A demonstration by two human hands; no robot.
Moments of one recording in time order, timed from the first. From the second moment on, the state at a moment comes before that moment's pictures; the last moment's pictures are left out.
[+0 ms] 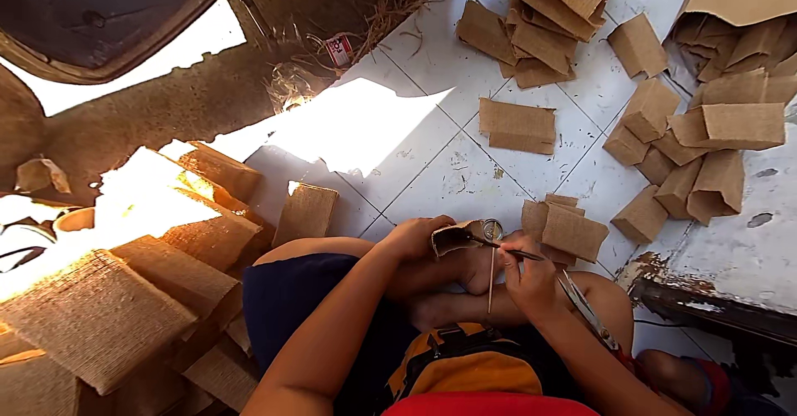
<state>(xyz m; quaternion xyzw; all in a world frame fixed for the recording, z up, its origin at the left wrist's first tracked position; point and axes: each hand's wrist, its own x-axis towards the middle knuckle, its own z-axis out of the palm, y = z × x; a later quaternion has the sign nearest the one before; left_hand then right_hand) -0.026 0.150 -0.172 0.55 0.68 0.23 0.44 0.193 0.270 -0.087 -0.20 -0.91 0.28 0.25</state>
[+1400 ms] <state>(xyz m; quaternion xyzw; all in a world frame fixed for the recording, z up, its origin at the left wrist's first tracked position) -0.023 0.150 -0.166 0.58 0.67 0.21 0.41 0.210 0.256 -0.091 -0.01 -0.95 0.26 0.17</state>
